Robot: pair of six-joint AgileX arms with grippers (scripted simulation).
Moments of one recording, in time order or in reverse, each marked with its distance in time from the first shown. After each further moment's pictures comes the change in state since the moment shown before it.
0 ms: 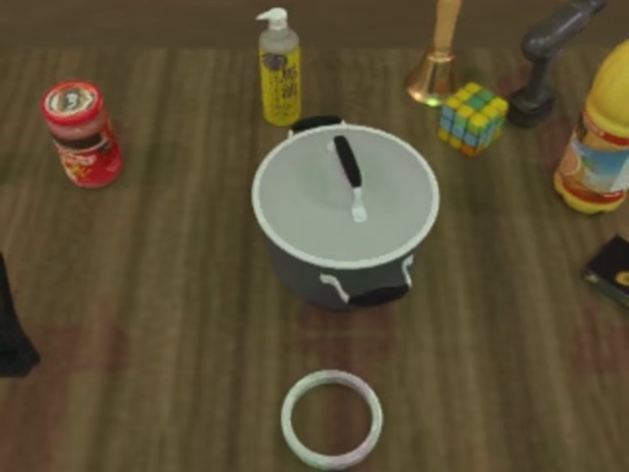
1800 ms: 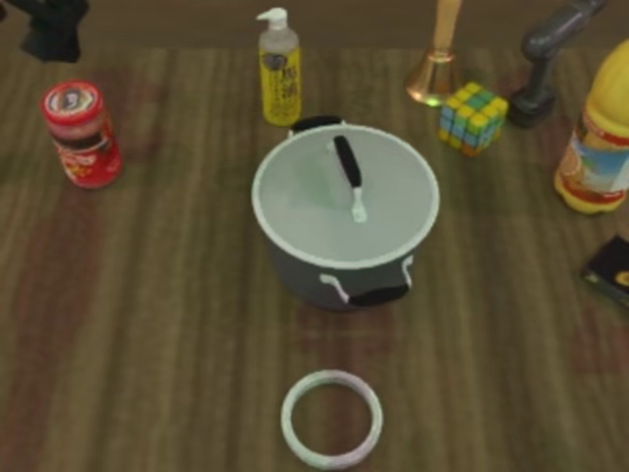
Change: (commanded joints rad) left arm 0.002 2.137 2.171 -1.225 0.156 0.591; right arm 0.000 0.000 0.000 0.000 0.000 0.000
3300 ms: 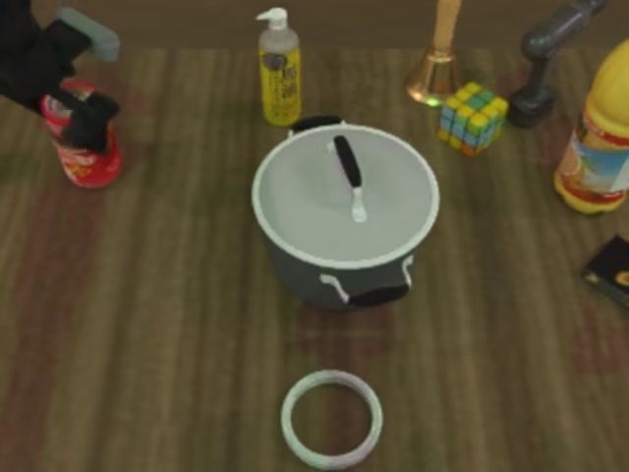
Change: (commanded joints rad) left arm 0.013 0.508 0.312 -0.047 -0.019 0.128; right arm 0.000 0.000 0.000 0.000 0.000 0.000
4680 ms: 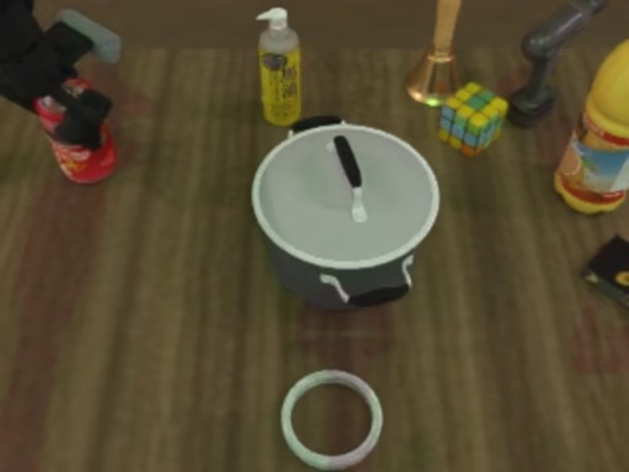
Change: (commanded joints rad) left arm -0.001 -0.001 -0.015 0.015 0.000 -0.001; right arm 0.000 0.000 0.000 0.000 0.000 0.000
